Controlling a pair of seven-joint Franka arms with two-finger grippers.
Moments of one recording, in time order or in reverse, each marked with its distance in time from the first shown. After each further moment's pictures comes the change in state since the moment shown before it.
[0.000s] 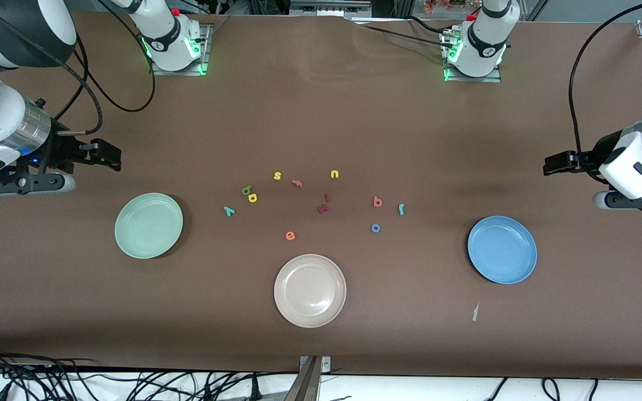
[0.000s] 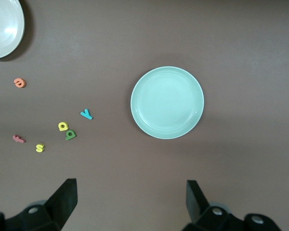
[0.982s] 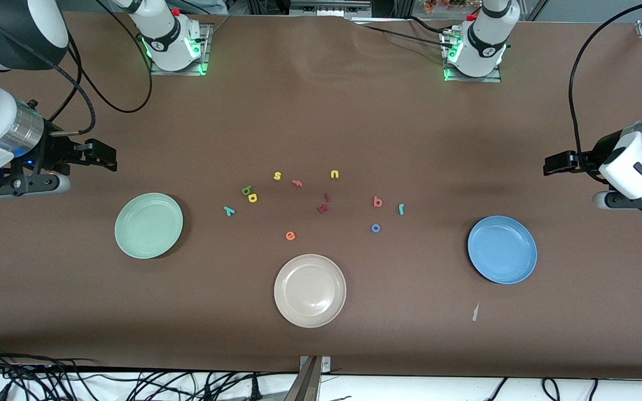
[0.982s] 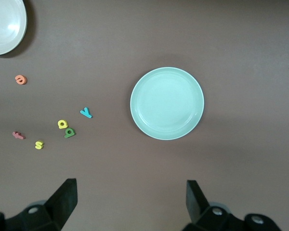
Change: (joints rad) left arm 0.000 0.000 0.000 0.000 0.000 0.000 0.000; right arm -0.003 0.001 -0.020 -0.001 0.020 0.002 -0.049
